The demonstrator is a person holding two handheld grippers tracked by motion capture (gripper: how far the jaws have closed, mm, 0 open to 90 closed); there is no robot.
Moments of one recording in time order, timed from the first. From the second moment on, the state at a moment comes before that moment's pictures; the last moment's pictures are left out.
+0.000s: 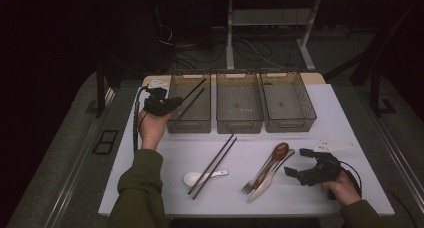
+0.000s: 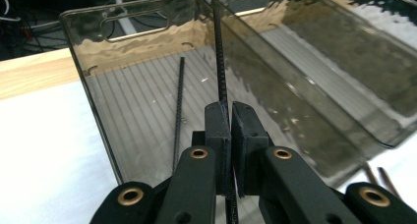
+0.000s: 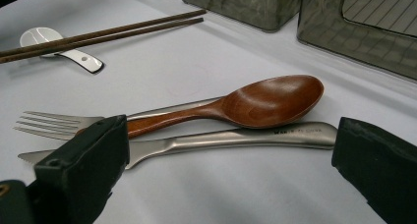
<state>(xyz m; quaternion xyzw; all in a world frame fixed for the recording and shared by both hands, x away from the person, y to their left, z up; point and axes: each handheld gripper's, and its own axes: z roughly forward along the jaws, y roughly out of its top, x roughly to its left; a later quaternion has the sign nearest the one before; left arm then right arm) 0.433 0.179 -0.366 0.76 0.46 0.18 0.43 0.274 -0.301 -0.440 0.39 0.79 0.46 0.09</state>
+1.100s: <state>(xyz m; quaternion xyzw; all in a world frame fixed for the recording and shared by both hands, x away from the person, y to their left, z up) 0.459 0.158 -0.385 0.78 0.47 0.17 0.39 0.274 -0.301 -0.440 0.39 0.79 0.46 0.09</state>
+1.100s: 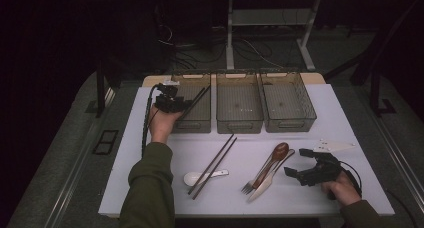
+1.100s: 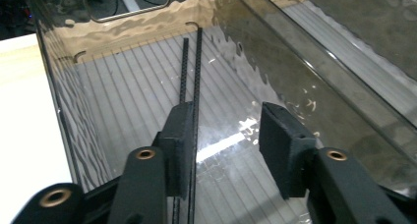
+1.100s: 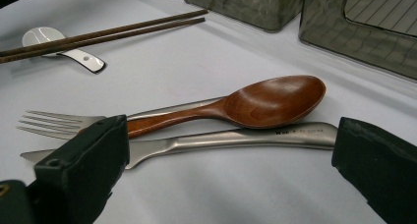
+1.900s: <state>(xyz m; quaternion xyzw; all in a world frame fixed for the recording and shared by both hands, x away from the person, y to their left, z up) 0.400 0.138 -0.352 0.79 0.39 0.17 0.43 0.274 -0.302 -0.439 0.39 0.79 0.46 0.09</state>
